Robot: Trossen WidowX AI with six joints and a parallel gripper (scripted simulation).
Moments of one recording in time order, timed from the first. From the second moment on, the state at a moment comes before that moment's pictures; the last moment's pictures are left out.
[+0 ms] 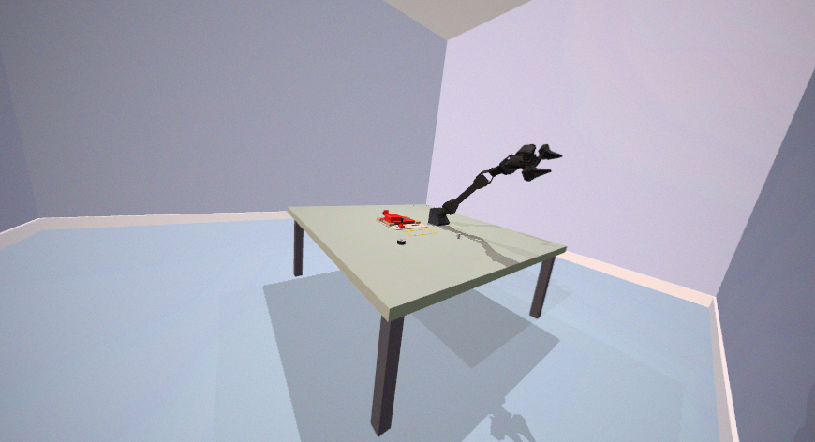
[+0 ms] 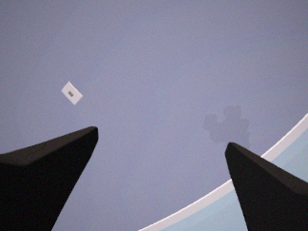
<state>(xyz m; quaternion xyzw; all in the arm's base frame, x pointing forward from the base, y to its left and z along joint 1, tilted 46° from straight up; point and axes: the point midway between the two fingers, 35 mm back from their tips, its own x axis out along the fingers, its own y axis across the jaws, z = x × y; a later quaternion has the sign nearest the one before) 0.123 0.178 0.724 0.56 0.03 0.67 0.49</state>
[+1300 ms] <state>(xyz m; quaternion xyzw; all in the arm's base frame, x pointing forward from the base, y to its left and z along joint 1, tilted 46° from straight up) 0.410 0.167 0.511 0.48 0.12 0.35 0.79</state>
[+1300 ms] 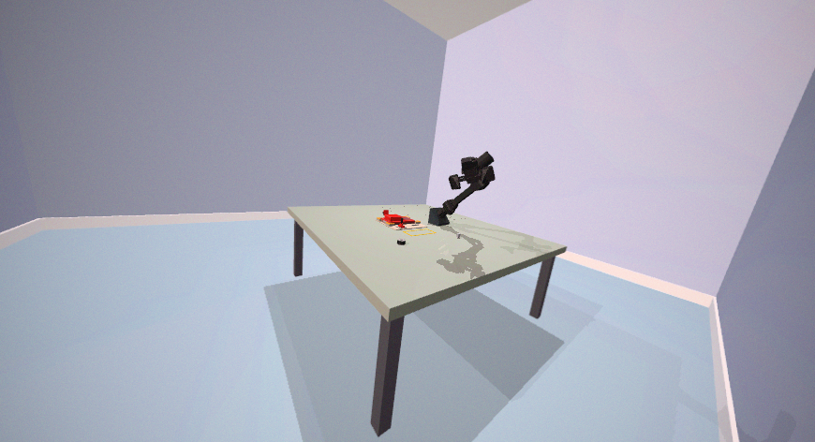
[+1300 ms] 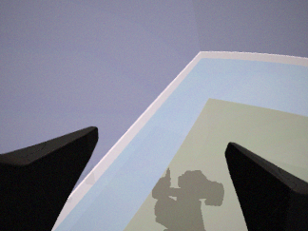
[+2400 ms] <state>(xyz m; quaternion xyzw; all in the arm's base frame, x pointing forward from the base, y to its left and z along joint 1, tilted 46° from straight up) 0.506 0.009 0.183 0.27 0.44 0.12 0.85</state>
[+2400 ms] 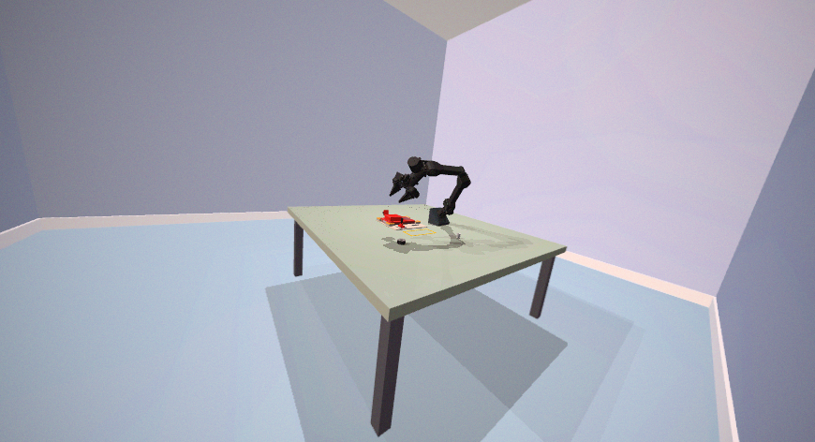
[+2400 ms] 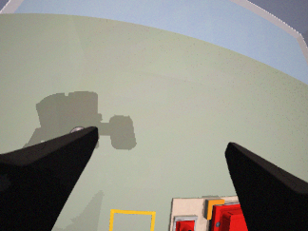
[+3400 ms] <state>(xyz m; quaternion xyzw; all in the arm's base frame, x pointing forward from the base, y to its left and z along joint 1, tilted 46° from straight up) 0.356 -0.101 -0.030 0.27 0.68 0.26 0.63</state>
